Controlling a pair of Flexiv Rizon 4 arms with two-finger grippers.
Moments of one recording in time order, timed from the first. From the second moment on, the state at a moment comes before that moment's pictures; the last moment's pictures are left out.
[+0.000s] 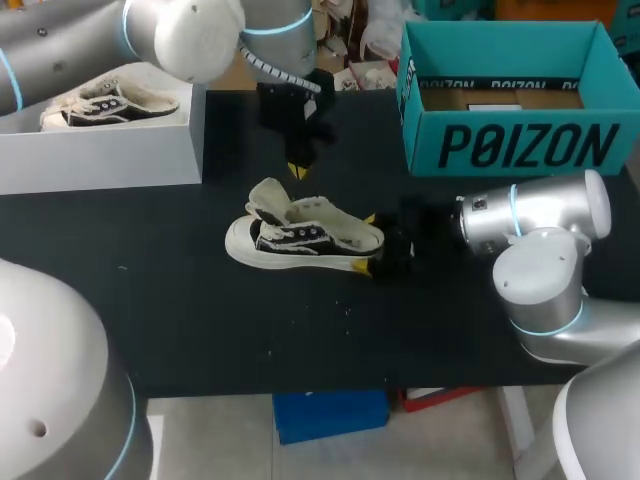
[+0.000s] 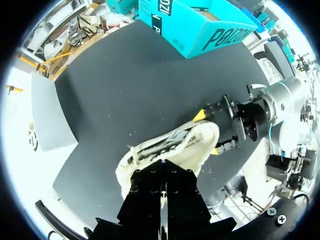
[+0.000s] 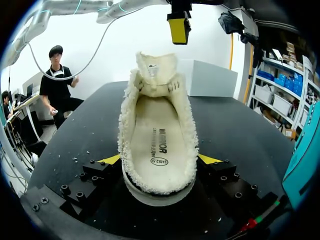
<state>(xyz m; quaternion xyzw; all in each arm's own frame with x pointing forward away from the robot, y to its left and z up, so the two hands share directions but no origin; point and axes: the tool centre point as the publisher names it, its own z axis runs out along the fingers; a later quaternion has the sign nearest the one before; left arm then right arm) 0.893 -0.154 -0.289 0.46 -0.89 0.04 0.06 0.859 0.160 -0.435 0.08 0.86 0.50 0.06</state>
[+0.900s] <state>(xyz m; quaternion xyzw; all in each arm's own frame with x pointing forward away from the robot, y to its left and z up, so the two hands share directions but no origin) 0.884 -0.180 -0.278 0.17 -0.97 0.10 0.12 0.859 0.160 -0.435 0.08 0.86 0.50 0.06</state>
